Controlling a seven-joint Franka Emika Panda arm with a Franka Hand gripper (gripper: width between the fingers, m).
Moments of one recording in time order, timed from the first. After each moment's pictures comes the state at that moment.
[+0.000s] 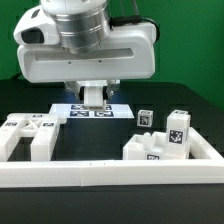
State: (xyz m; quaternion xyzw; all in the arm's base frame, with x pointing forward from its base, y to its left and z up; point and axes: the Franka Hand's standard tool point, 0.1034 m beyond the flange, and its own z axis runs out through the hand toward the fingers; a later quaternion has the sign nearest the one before) arm 0.561 -0.032 0.099 -0.97 0.10 0.18 0.07
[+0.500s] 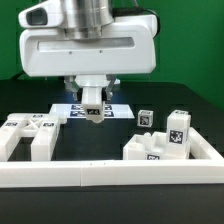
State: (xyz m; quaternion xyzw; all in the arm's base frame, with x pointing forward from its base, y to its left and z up) arm 0.590 -0.032 0.110 -0.99 0.10 0.01 0.04
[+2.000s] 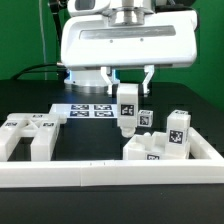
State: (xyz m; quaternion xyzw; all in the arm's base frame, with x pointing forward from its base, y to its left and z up) arm 0.611 0.020 0.119 -0.96 0.11 -0.25 0.01
